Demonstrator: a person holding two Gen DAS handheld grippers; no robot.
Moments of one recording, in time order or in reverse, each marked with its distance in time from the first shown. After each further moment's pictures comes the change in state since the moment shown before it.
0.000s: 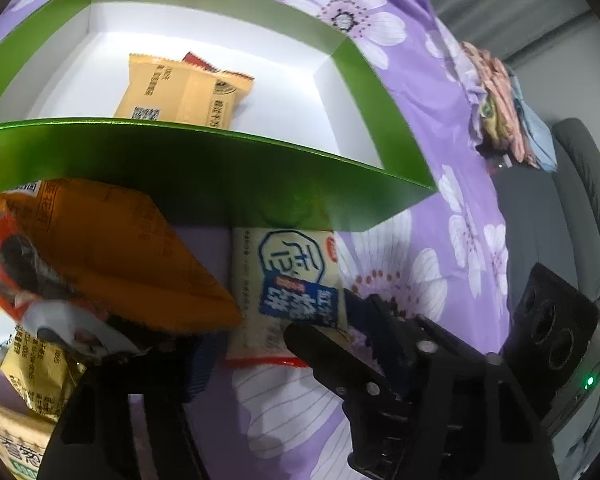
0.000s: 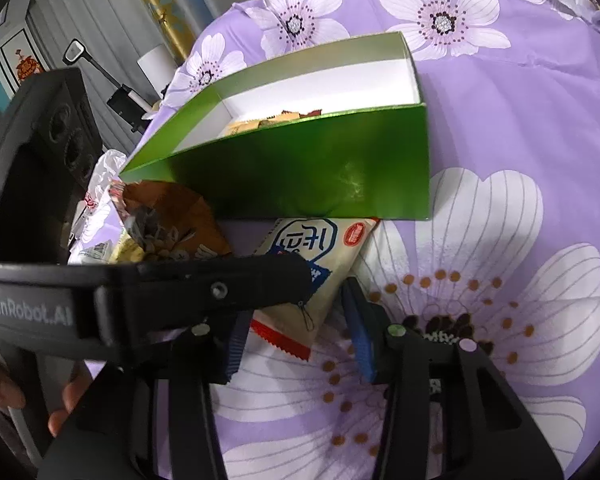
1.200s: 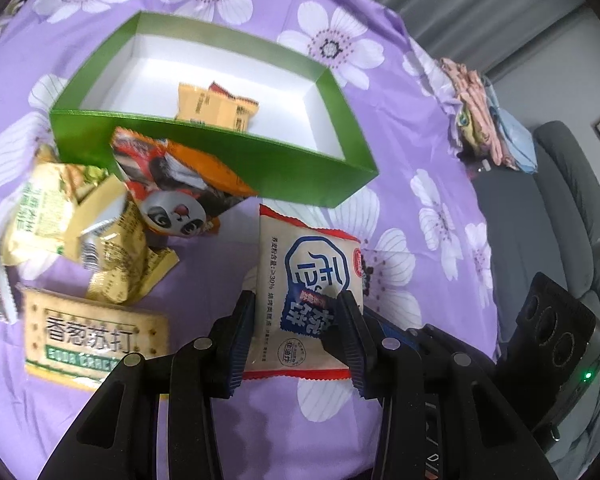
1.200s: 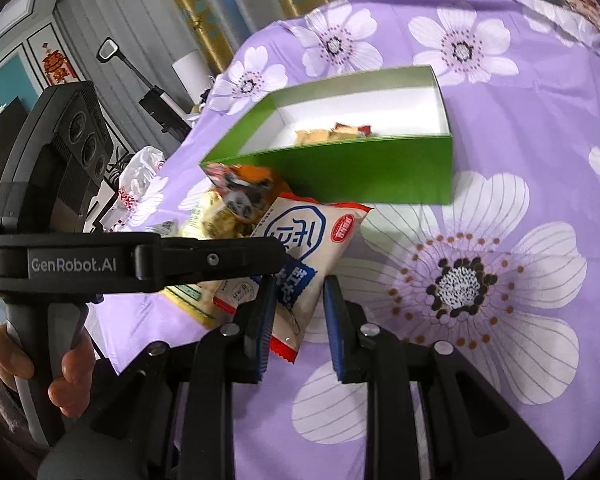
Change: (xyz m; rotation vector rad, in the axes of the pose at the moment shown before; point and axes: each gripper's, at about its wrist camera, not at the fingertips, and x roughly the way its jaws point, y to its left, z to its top) left arm -0.079 -0.013 -0.046 0.024 -0.092 -0.010; right arm -0.072 0.050 -0.029 -0.063 -0.065 0.064
